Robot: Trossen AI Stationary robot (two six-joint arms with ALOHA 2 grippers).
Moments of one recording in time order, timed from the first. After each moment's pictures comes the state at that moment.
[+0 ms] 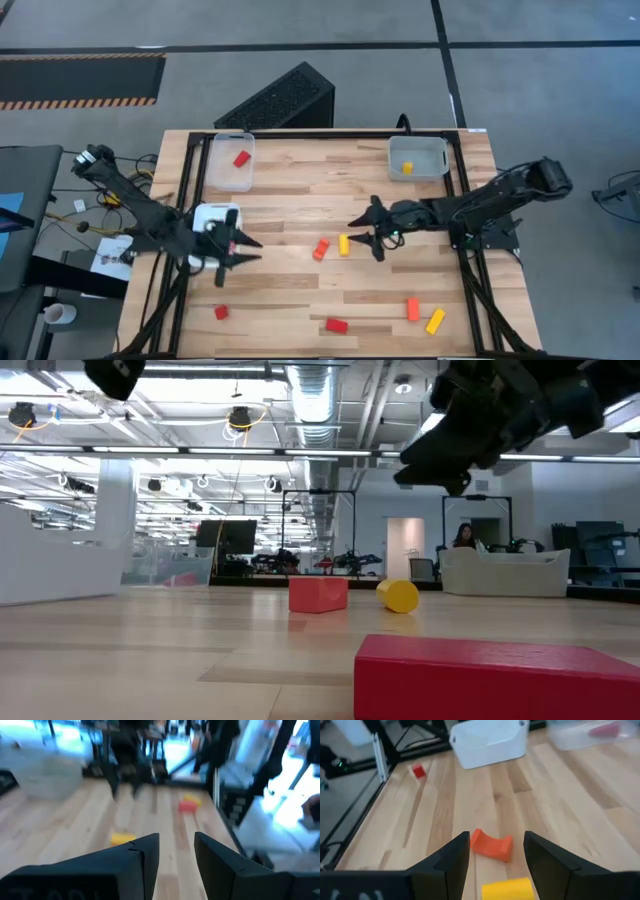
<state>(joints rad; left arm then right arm) -0.65 0.79 0.54 0.00 -0.56 -0.32 0.14 1.33 0.54 0.41 0.10 0.27</state>
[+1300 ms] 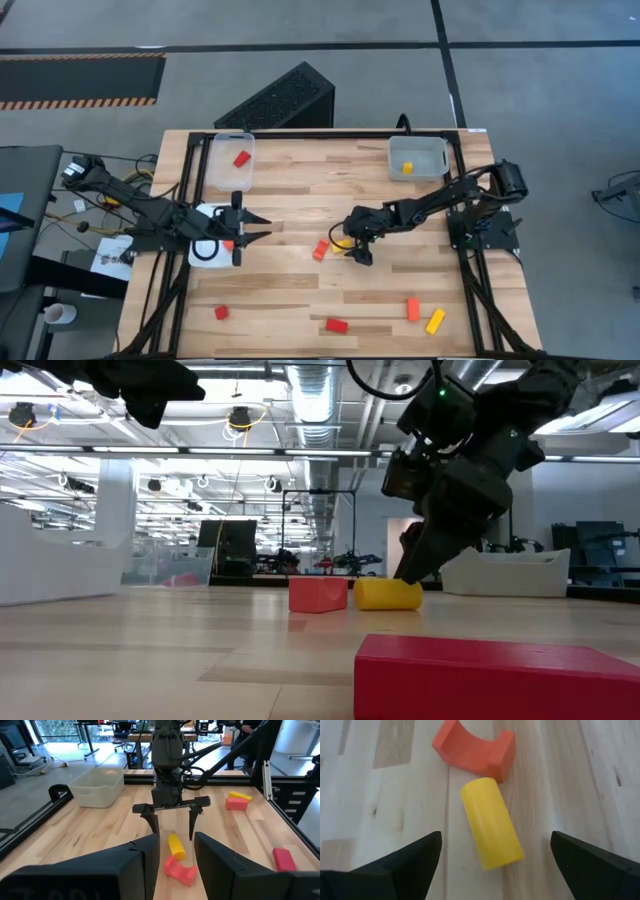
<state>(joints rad) -0.42 0.80 0.44 0.13 -0.50 -0.12 0.07 1.70 0.75 0.08 -0.10 0.19</state>
